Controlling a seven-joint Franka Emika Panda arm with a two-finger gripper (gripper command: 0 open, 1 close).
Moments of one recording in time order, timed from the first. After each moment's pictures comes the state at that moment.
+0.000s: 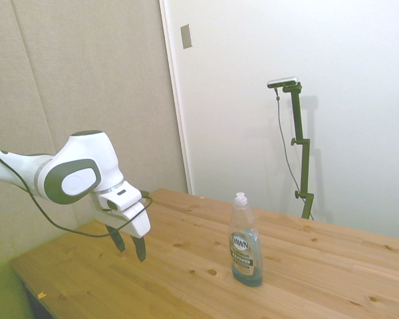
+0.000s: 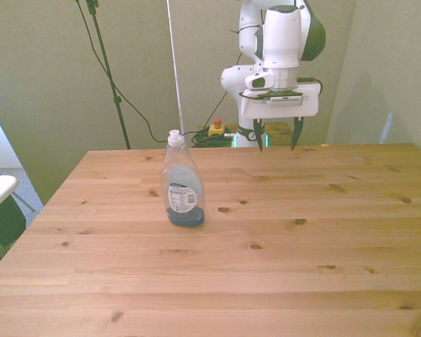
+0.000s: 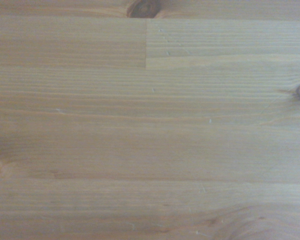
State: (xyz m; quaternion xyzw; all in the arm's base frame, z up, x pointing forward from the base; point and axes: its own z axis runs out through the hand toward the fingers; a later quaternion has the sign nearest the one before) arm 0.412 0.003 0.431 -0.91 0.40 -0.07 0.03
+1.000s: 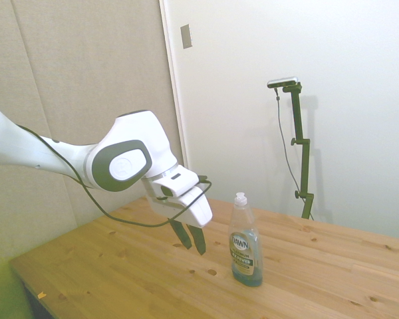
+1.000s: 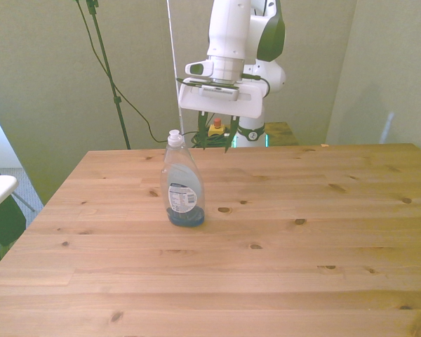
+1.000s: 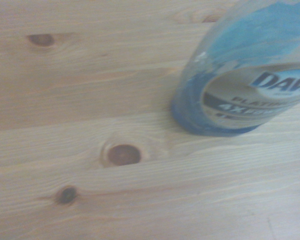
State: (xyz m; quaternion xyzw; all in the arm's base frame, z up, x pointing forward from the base) arm 0.459 -0.162 0.468 -0.87 0.48 -0.14 -0.03
